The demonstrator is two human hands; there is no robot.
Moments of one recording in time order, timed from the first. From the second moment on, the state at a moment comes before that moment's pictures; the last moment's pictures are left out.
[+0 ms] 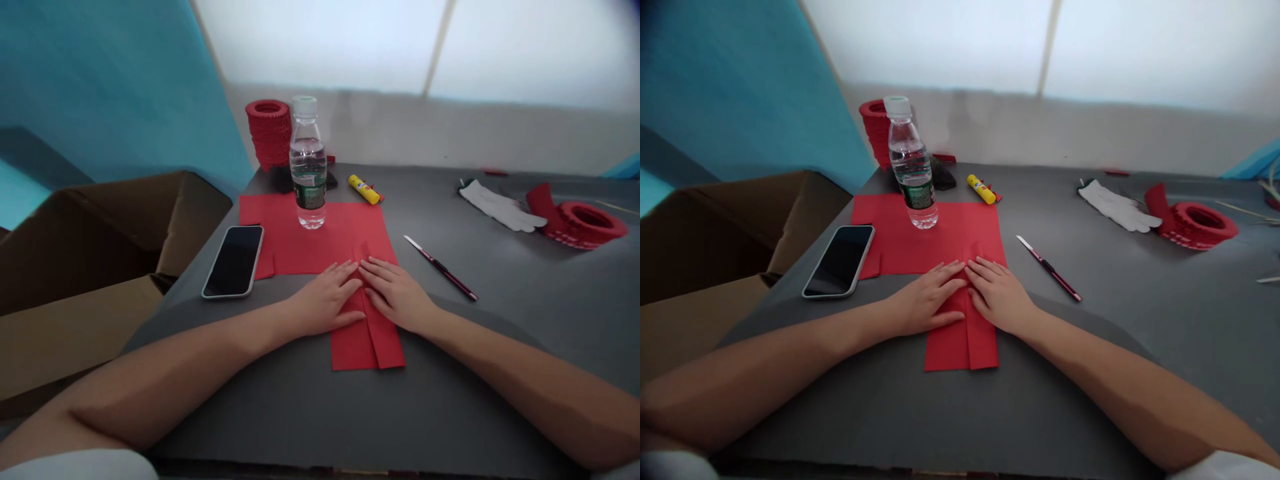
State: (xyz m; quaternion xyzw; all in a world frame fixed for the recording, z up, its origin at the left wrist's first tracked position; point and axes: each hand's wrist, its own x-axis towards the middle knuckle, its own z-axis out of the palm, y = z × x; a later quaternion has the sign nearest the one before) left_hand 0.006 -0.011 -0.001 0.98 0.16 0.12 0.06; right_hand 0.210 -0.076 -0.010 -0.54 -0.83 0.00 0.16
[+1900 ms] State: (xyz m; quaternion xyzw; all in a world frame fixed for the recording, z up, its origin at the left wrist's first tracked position) left_hand 0.009 -0.018 0.004 0.97 0.21 0.06 0.10; right_hand 0.216 -0.074 -0.004 -0.58 -0.81 0.03 0.09
